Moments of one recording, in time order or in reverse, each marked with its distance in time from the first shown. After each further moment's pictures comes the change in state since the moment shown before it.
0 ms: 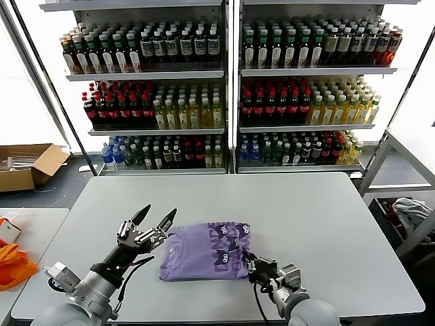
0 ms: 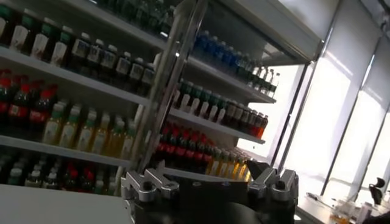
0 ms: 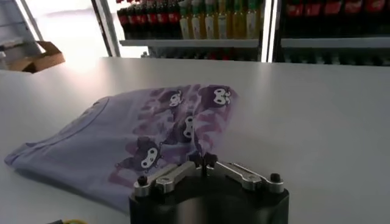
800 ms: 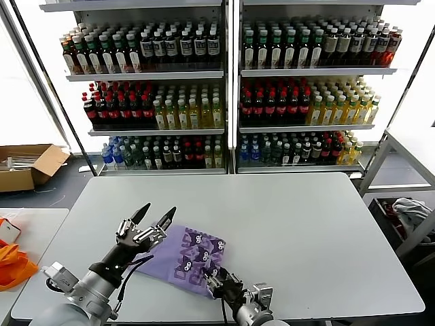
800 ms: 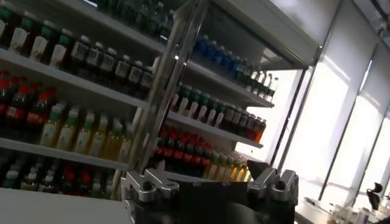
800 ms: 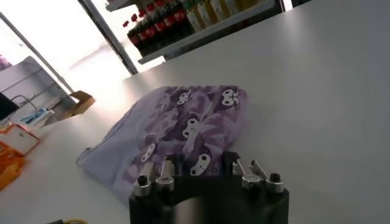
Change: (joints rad) left arm -0.001 0.004 -0.004 -0.013 -0.015 -0.003 -0.008; right arm -0.031 0.138 -0.192 -0.054 0.254 0.085 0.183
